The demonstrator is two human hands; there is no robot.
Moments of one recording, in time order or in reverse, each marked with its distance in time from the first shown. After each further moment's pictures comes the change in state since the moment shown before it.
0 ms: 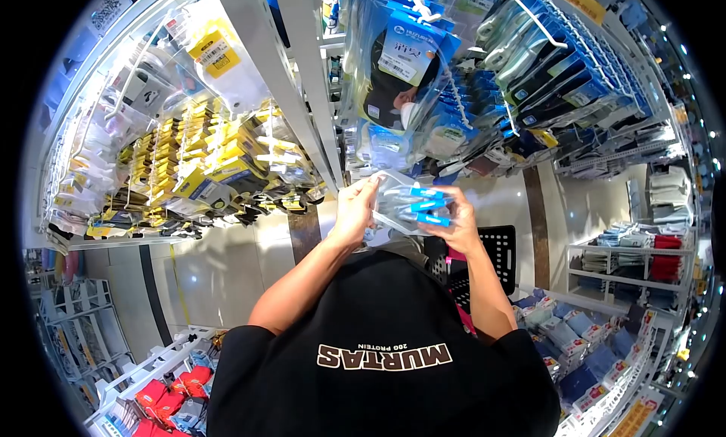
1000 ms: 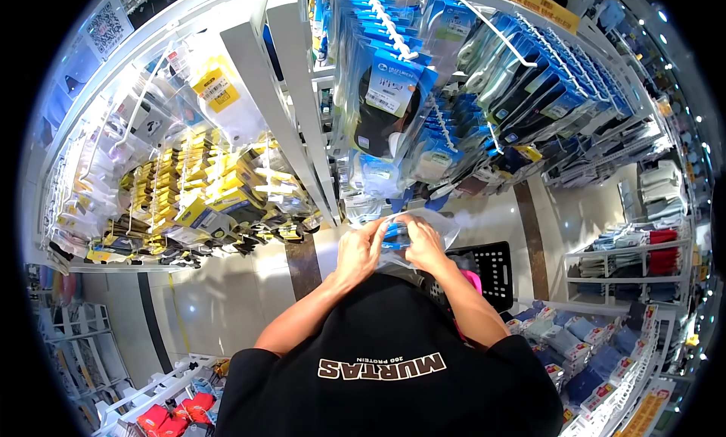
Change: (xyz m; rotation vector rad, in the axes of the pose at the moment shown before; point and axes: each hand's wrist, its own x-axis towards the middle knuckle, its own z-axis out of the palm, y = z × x) left_hand -0.035 0.008 0.011 0.899 0.007 0.449; right_hand 0.002 0.014 0.040 -0.790 -0.118 0.182
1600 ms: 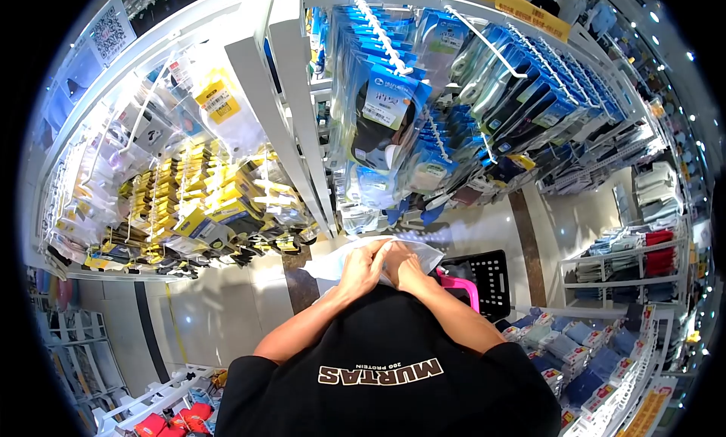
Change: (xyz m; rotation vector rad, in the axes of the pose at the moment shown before) left_hand -0.010 -0.013 0.014 -0.227 -0.176 -0.092; right_hand -0.008 -0.020 0.032 -0.048 -0.174 -0.026
